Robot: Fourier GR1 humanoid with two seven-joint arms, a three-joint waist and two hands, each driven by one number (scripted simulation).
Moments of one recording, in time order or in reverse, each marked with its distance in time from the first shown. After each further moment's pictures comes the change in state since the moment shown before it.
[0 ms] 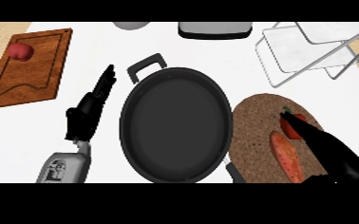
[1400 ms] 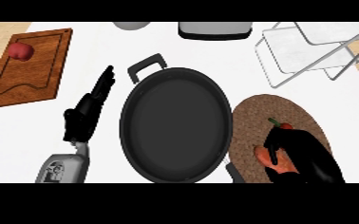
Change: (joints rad) left arm 0.010 -0.010 0.018 -0.017 -0.016 -0.027 0.011; right arm -0.006 0.101 0.116 0.003 0.233 -0.103 -0.099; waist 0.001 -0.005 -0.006
